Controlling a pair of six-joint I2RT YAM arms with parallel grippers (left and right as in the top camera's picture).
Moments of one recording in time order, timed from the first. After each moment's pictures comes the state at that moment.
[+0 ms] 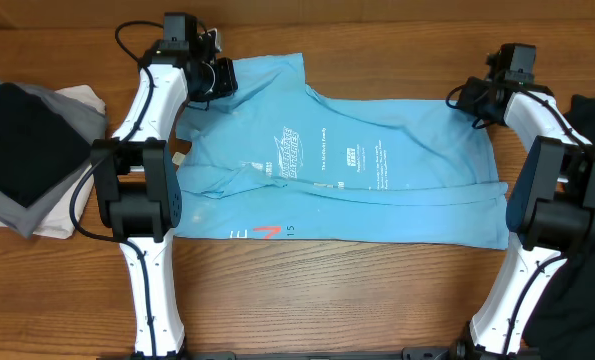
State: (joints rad) left arm -0.04 2.43 2.05 -0.70 0.39 -0.24; right arm -0.20 2.28 1.66 -0.41 -0.08 0.25
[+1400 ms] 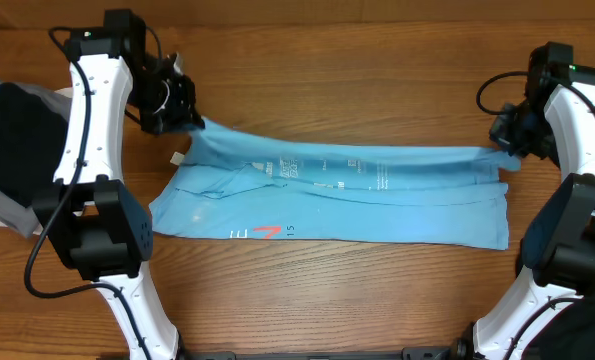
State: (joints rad) left arm 0.08 2.13 2.05 -1.47 0.45 -0.14; right arm -0.25 2.03 1.70 -1.17 0.12 0.33
